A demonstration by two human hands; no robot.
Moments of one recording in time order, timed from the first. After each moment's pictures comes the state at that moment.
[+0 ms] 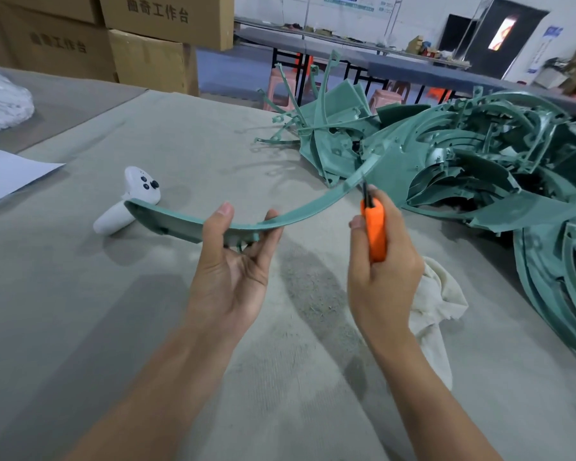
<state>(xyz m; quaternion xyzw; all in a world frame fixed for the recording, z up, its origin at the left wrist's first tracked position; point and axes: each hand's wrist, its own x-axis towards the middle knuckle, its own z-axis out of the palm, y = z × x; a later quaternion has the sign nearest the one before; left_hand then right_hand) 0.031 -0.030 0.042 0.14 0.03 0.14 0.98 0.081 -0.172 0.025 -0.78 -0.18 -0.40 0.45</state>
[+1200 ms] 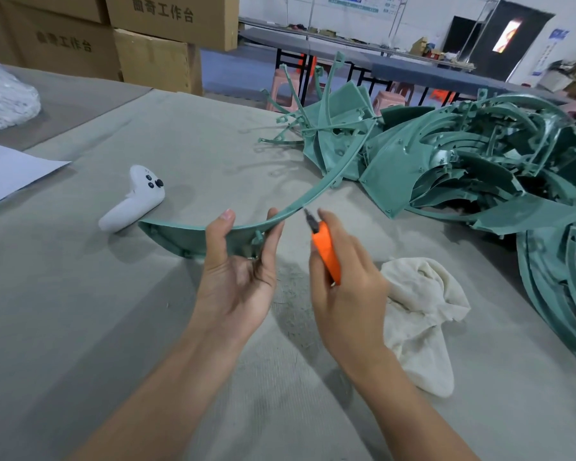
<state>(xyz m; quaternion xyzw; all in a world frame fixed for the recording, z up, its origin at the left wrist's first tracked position) 0.030 -0.024 0.029 0.04 0.05 0.04 1.00 0.058 -0.152 0.009 -0.80 -0.28 -0.40 0.36</state>
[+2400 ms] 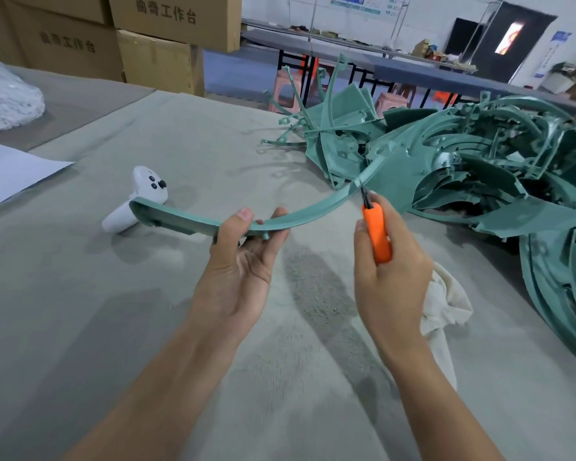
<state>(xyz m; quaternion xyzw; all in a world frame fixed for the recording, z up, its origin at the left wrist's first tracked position) 0.034 -0.026 0.041 0.16 0.02 0.16 0.97 0.081 -0.175 0.027 -0.80 -0.18 -0.37 0.44</state>
